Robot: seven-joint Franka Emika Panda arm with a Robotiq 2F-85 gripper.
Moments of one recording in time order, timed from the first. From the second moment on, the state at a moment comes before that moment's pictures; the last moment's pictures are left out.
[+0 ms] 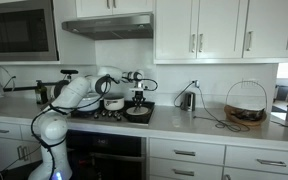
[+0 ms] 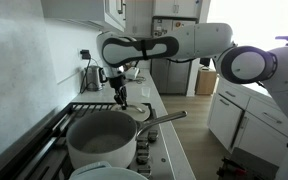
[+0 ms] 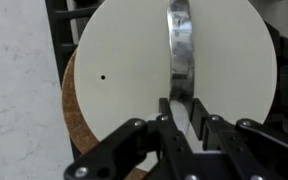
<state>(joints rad) 0.26 0.74 0.14 -0.99 -0.19 1.52 -0.28</state>
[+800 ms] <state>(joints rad) 0.28 0.85 0.13 -0.80 -0.19 1.43 -0.28</state>
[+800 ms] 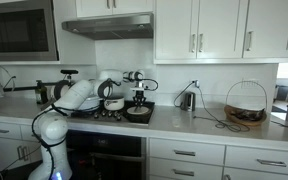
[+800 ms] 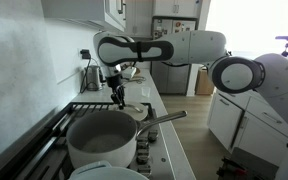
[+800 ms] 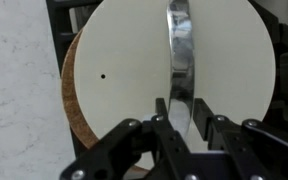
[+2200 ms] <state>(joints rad) 0.22 0.81 0.16 -0.80 -0.09 1.38 -0.27</state>
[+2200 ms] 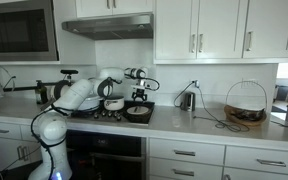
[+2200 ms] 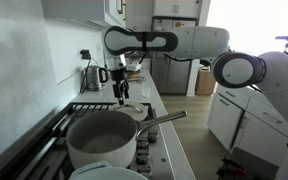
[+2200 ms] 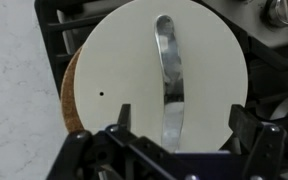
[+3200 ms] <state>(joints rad) 0.15 0.48 0.16 -1.40 -0.03 1.73 -0.21</state>
